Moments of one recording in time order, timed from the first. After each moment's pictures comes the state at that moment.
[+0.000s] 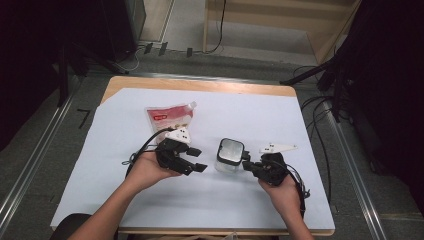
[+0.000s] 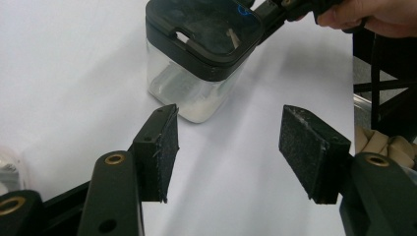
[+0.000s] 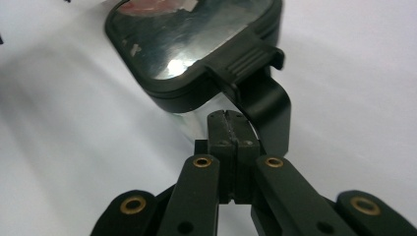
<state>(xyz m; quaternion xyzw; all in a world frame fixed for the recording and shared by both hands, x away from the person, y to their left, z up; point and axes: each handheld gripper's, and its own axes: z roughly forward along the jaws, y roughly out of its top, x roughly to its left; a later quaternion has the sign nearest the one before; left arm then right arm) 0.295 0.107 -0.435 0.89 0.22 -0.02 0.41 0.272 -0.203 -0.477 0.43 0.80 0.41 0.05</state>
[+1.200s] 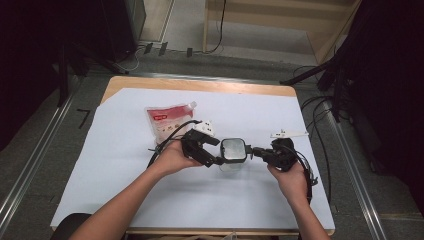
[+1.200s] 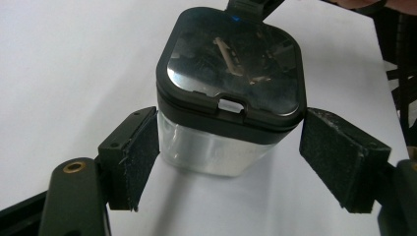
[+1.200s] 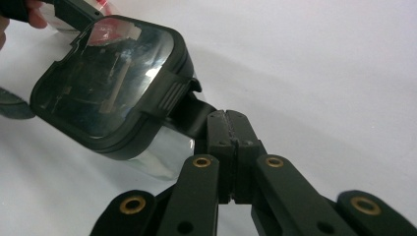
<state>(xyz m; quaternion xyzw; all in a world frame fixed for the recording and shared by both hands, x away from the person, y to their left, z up) 0.339 0.054 -0.458 0.89 0.17 -0.02 0.42 0.306 -0.228 -0.467 0.47 0.79 0.40 0.07</state>
